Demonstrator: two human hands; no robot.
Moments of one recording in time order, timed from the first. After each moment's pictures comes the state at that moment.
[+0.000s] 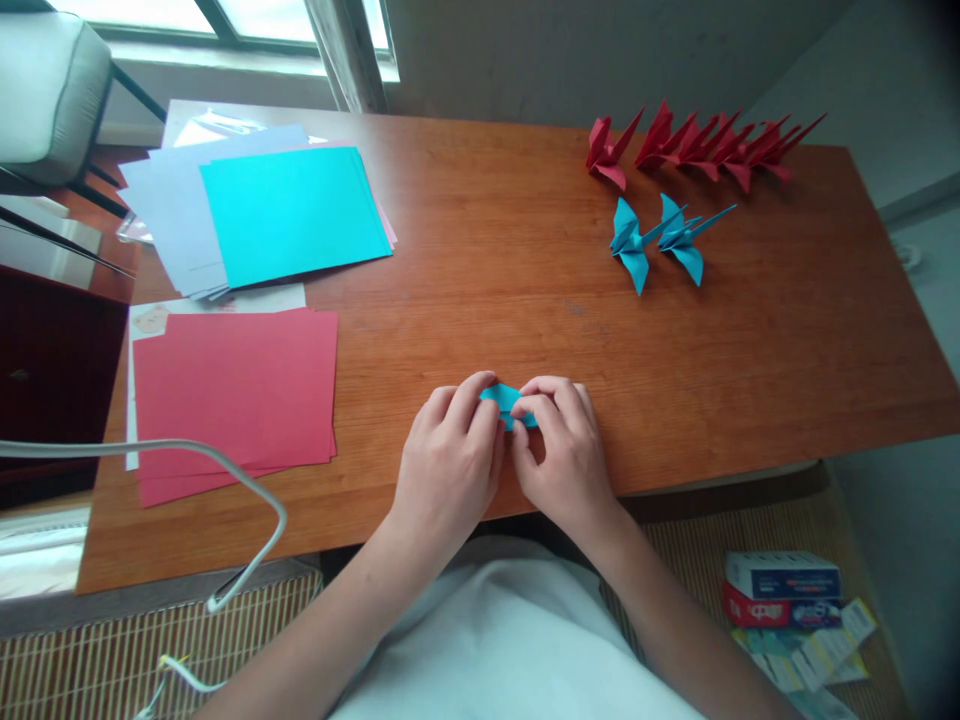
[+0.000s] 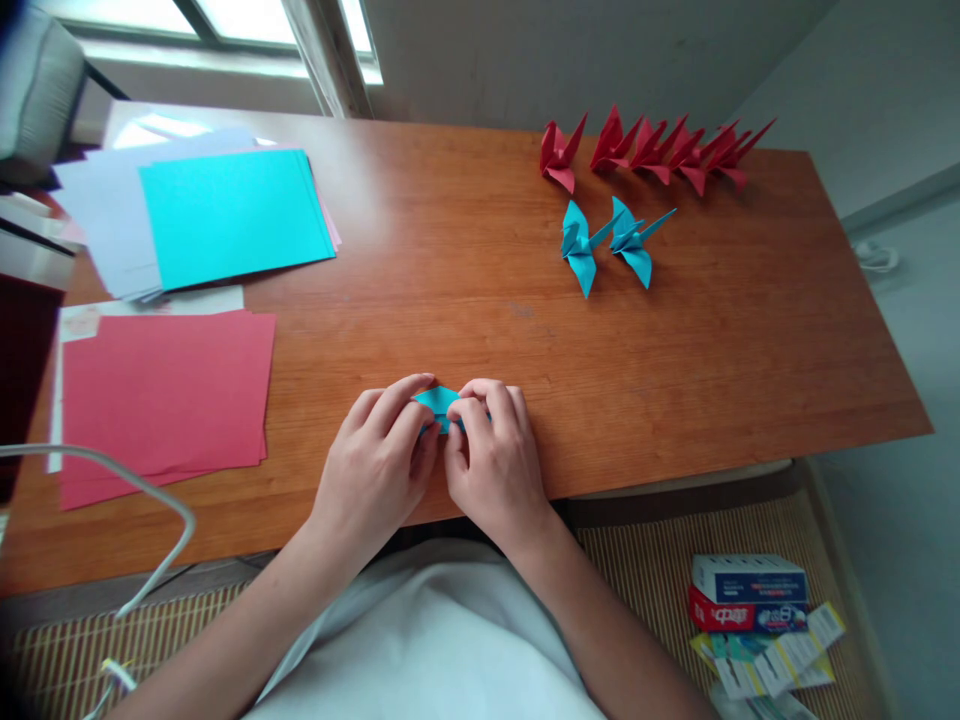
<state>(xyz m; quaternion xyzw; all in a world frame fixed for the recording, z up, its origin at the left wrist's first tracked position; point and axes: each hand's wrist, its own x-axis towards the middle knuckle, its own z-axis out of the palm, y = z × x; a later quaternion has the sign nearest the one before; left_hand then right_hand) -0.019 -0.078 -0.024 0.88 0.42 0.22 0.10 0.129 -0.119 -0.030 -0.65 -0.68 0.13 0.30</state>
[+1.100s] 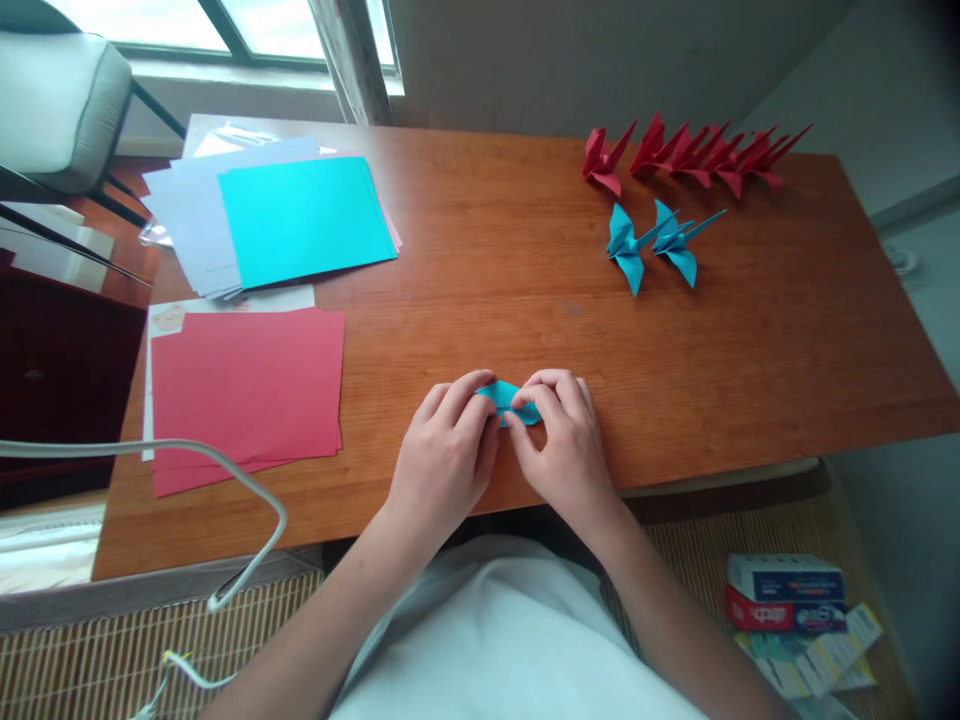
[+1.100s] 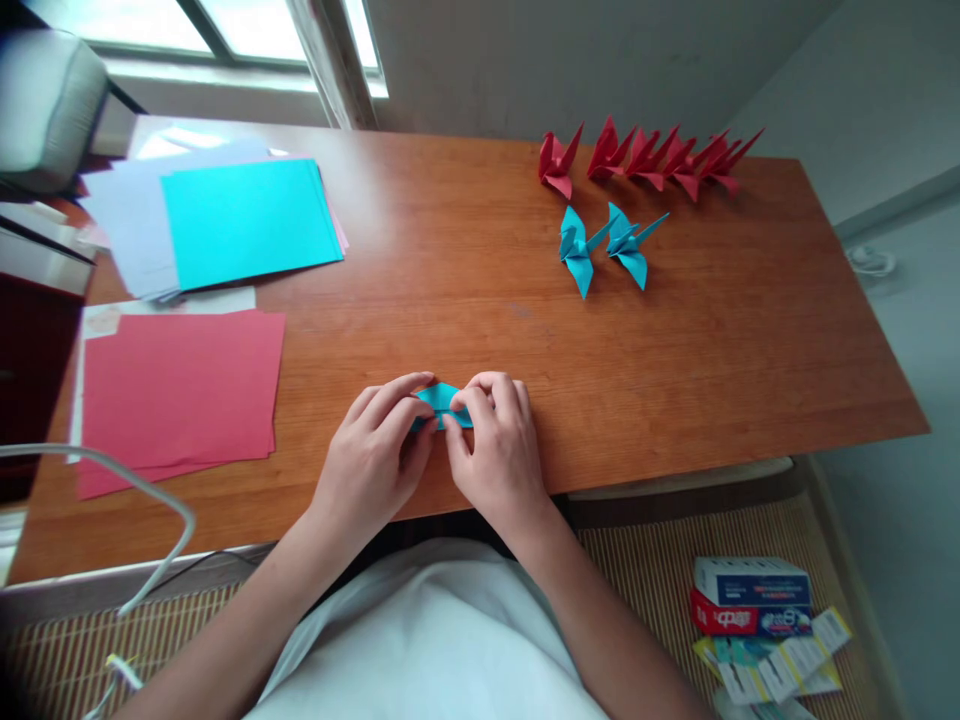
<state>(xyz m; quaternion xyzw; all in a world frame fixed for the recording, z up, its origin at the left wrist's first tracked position) -0.028 -0.077 -0.027 0.86 0.41 0.25 0.17 0.129 -0.116 -0.029 -0.67 -0.66 0.14 0.29</state>
